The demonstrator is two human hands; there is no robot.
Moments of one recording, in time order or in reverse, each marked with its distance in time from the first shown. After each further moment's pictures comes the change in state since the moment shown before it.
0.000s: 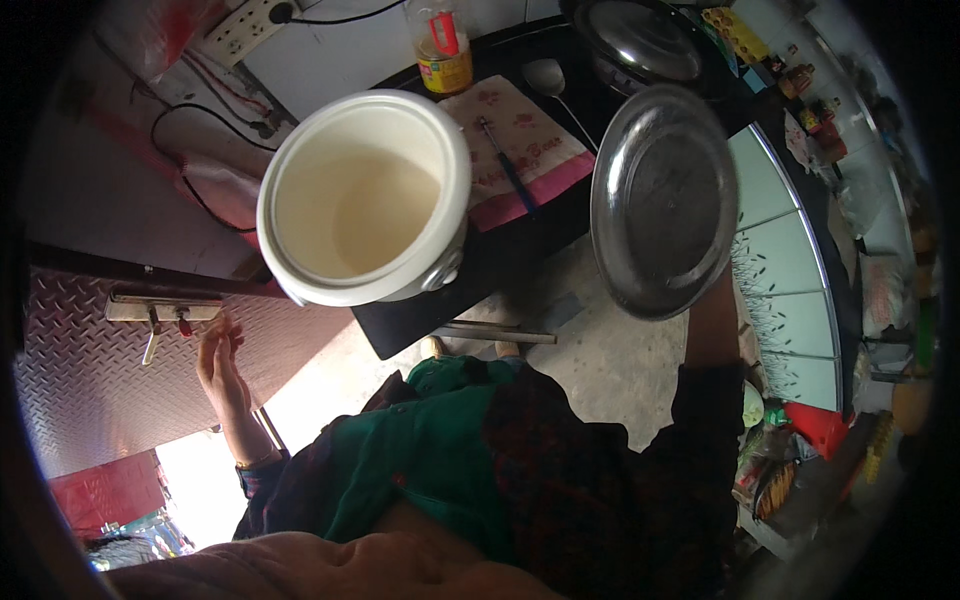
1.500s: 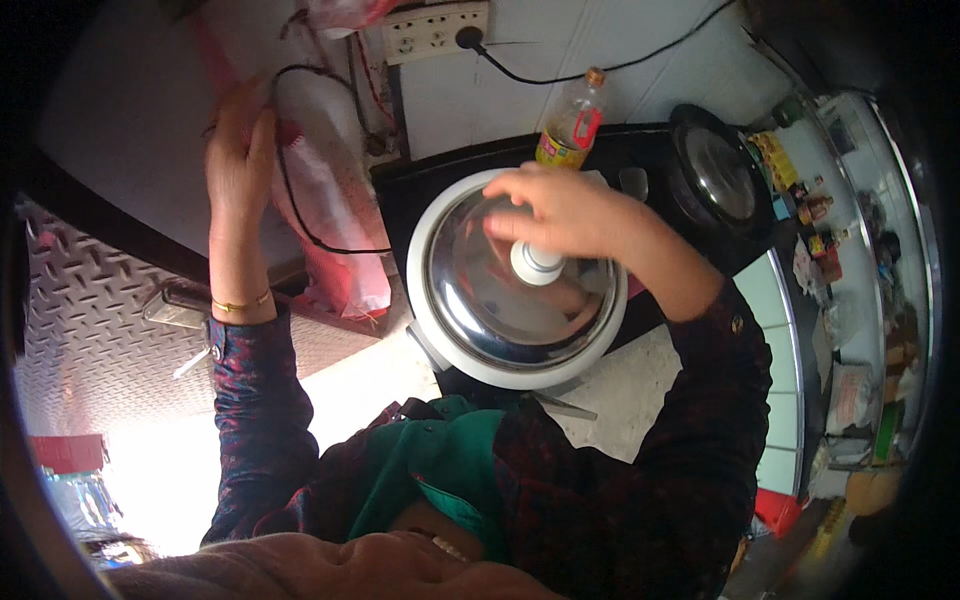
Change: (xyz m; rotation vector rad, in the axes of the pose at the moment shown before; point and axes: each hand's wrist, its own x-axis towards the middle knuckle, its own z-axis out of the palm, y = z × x) left_hand 0.288 0.065 0.003 0.398 0.219 0.598; right_hand 0.107 -0.221 0.354 -0.737 -0.978 -0.401
